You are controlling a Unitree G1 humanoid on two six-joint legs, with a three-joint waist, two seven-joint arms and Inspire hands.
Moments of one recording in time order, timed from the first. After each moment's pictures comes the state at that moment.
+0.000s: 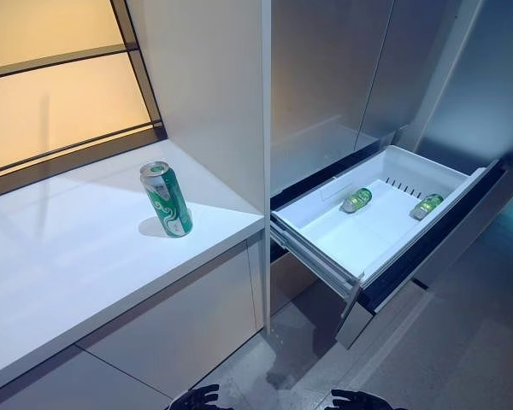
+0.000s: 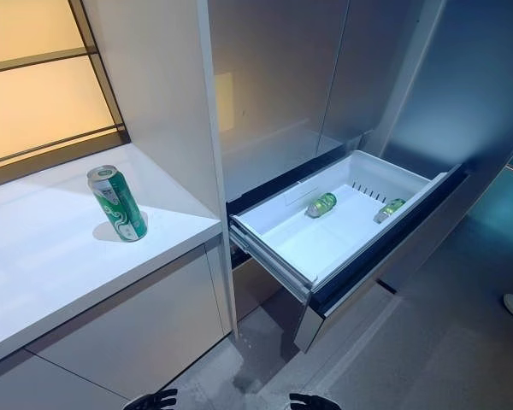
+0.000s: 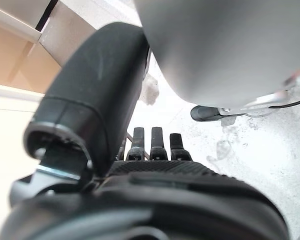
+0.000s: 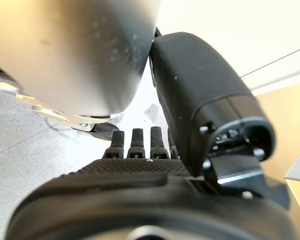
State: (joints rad) left arm 0.01 0.23 -0.22 1.26 -0.18 -0.14 -0.21; right arm -0.04 -0.27 0.16 1.29 0.12 -0.04 0.34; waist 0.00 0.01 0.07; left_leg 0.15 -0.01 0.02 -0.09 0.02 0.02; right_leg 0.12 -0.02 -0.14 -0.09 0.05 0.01
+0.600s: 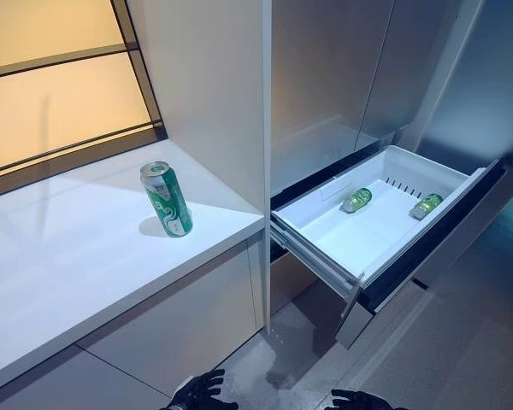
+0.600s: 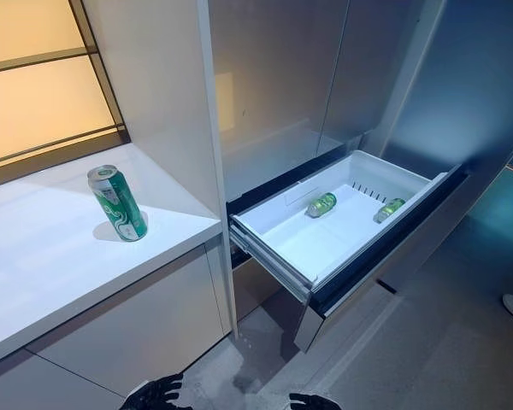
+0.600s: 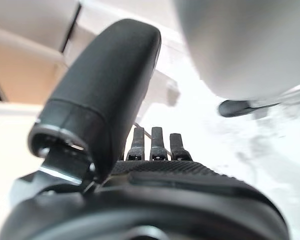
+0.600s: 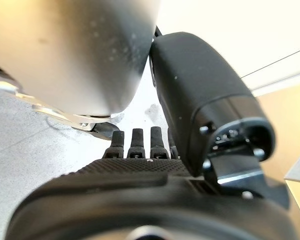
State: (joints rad) left arm 0.01 0.28 -0.34 1.16 -0.14 -0.36 -0.25; right arm -0.05 -0.27 0.16 1.29 0.11 -0.03 0.35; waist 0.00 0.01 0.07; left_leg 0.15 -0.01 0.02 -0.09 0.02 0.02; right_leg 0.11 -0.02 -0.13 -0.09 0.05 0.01
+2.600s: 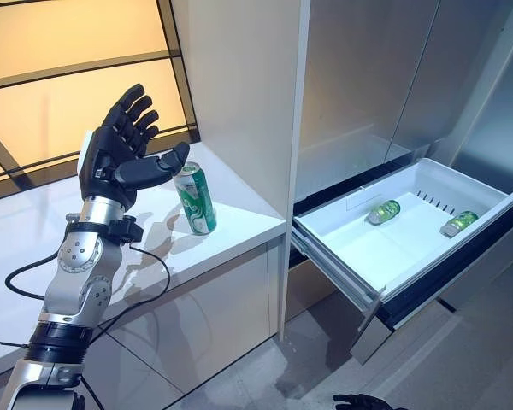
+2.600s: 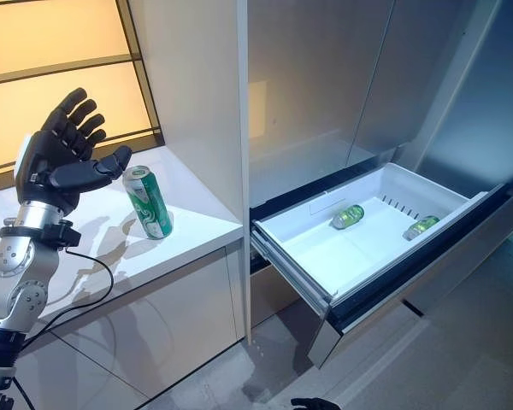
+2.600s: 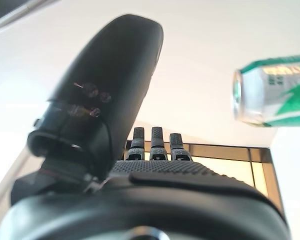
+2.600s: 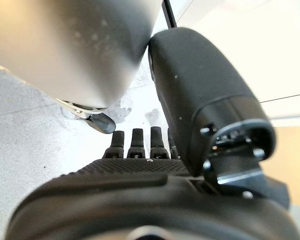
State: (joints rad) left arm -0.32 0.73 0.00 0.06 -0.77 -0.13 0.07; right arm -0.06 -0.29 0.28 1.31 0.09 -0.06 0.31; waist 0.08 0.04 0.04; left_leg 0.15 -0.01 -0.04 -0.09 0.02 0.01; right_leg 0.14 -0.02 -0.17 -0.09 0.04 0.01
